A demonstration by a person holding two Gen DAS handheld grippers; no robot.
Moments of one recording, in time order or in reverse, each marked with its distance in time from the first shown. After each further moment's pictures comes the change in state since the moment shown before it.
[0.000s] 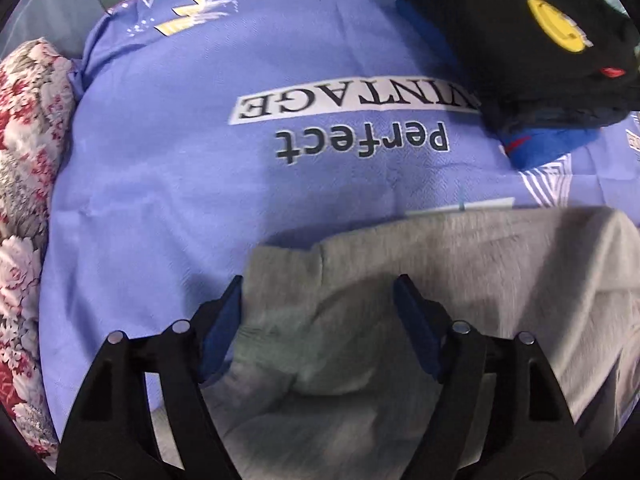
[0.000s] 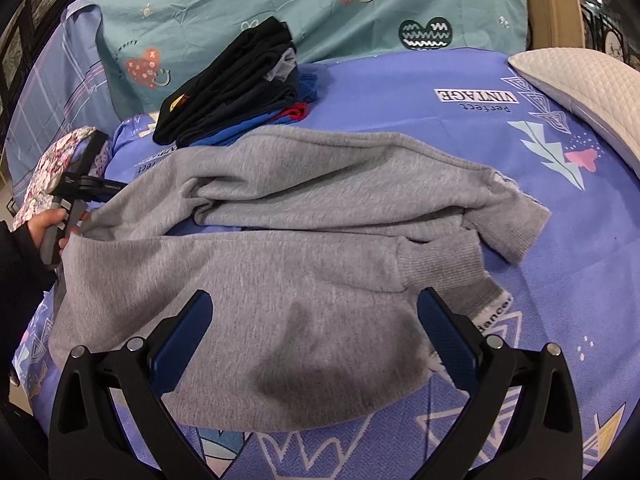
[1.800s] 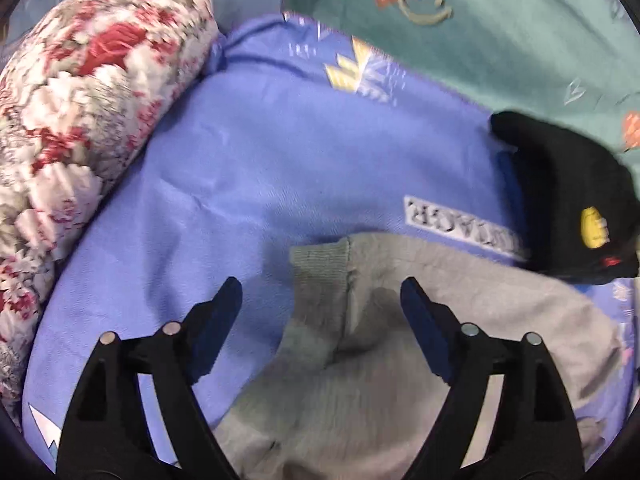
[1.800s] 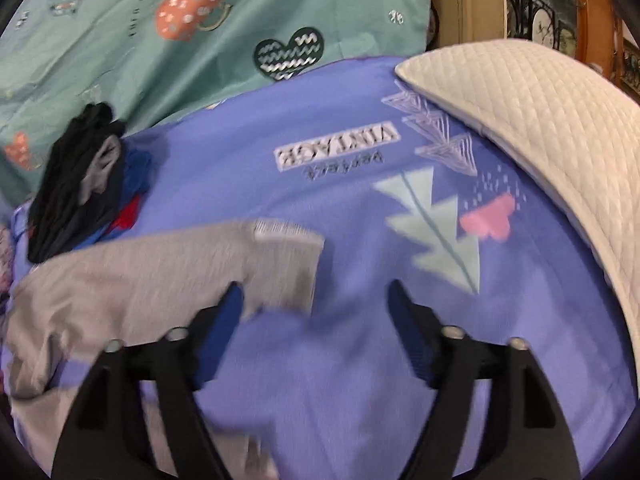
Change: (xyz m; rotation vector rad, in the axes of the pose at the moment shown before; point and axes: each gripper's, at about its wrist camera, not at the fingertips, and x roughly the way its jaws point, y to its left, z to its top) left arm -0.072 0.124 -0.025 -0.415 -0.259 -0.049; right arm 0.012 -0.140 0.125 0.160 0.037 -0.262
